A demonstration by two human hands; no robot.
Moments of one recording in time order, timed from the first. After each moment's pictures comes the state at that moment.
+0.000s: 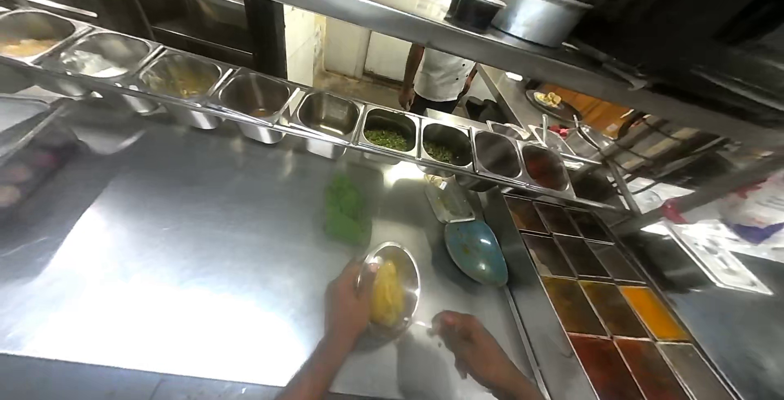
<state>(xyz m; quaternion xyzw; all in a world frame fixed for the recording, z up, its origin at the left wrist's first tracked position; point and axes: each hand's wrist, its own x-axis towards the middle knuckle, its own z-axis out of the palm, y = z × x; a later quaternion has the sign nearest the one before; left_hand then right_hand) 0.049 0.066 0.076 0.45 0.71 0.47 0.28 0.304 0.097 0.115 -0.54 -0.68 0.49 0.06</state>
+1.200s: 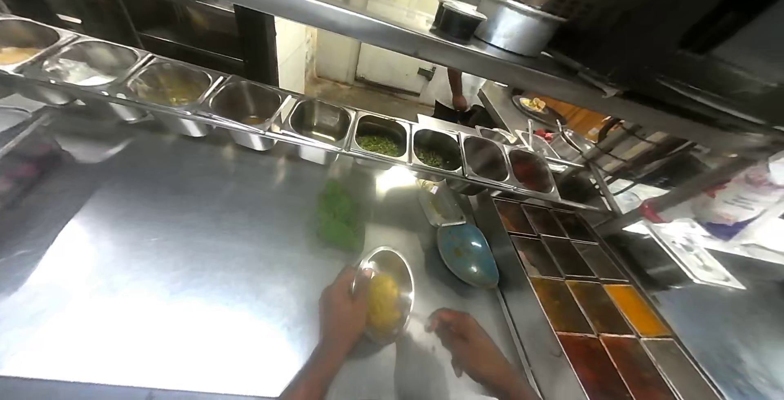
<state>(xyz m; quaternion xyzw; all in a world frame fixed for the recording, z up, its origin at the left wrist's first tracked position) 0.053 0.069 0.073 0.45 0.70 0.49 0.26 0.304 0.099 0.122 -0.56 -0.68 0.47 0.06</state>
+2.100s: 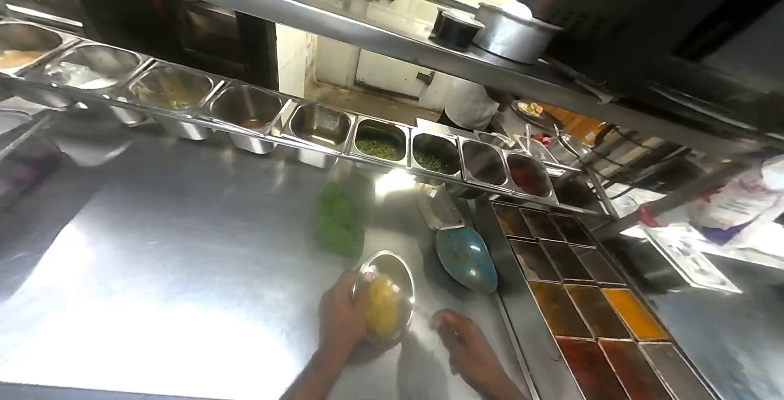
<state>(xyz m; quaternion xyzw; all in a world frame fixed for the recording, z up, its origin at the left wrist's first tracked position) 0.054 0.070 0.072 0.46 0.70 0.49 0.26 0.305 0.092 0.113 -0.56 -0.67 0.47 0.11</state>
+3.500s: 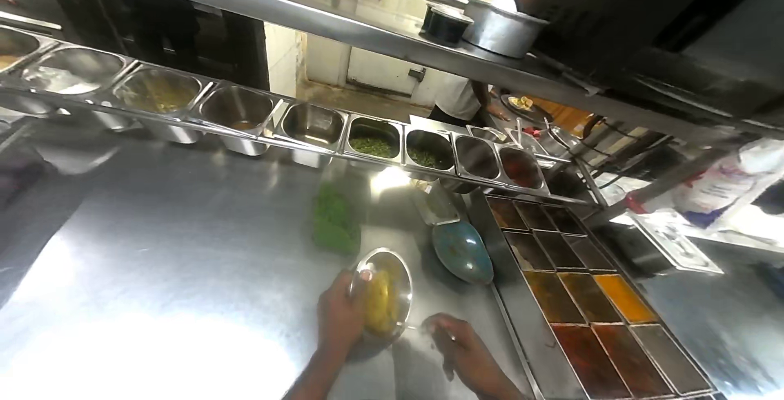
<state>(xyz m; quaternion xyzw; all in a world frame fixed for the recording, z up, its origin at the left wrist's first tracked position) 0.051 0.067 0.071 0.46 0.70 0.49 0.26 0.303 0.080 0.101 -0.55 -0.65 0.50 0.16</state>
